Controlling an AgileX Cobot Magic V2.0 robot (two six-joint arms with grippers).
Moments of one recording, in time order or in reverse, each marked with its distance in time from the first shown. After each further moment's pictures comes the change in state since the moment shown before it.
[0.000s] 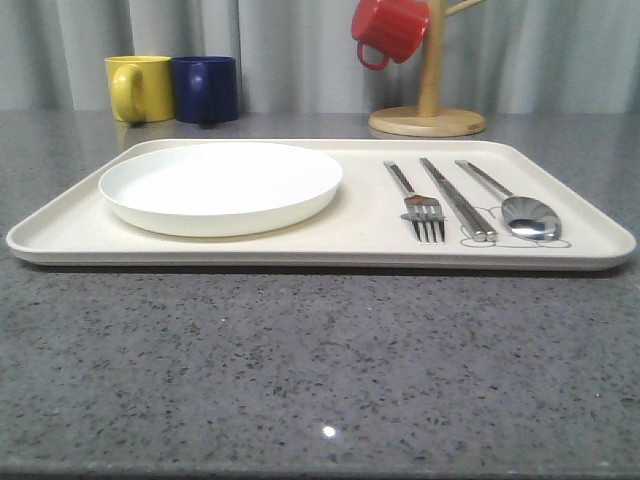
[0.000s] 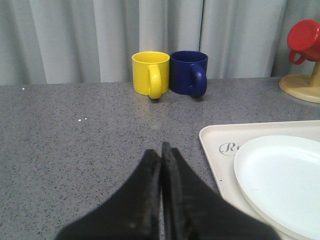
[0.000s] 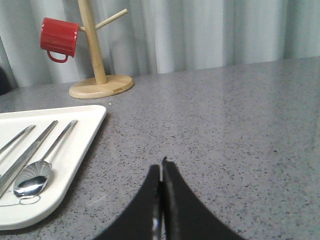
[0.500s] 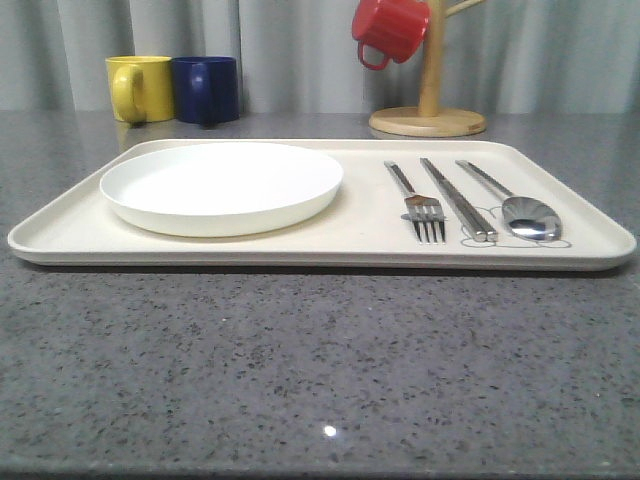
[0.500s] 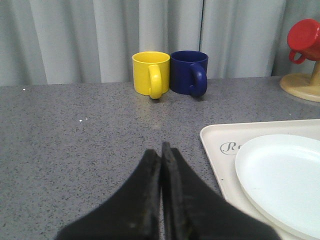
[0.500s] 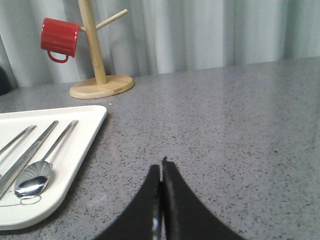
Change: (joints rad) left arm 0.000 0.000 0.000 0.030 0.000 0.000; right arm 0.000 0.000 0.000 0.000 -0.002 0.000
